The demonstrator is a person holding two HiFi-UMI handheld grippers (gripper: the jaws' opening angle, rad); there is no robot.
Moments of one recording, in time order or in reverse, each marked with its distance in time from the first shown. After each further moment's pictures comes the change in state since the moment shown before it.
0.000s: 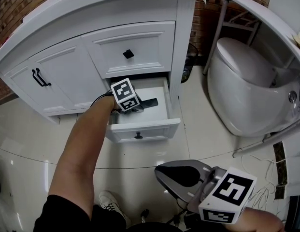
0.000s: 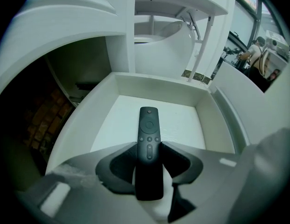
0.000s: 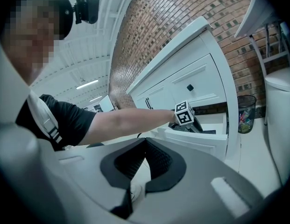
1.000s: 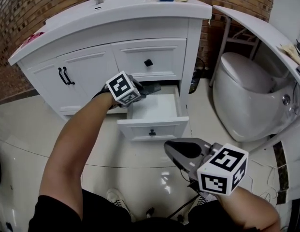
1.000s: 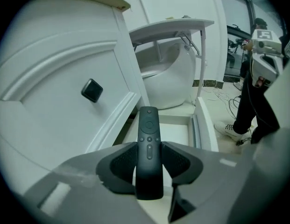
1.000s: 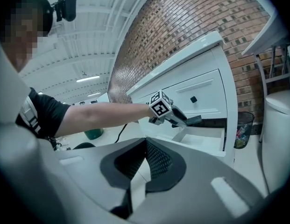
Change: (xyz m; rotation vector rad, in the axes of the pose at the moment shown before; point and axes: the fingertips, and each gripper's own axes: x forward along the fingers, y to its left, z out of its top) left arm -0.157 -0.017 0.021 0.020 -0.164 0.314; right arm 0.009 0.008 0.020 -0.118 -0.038 -0.070
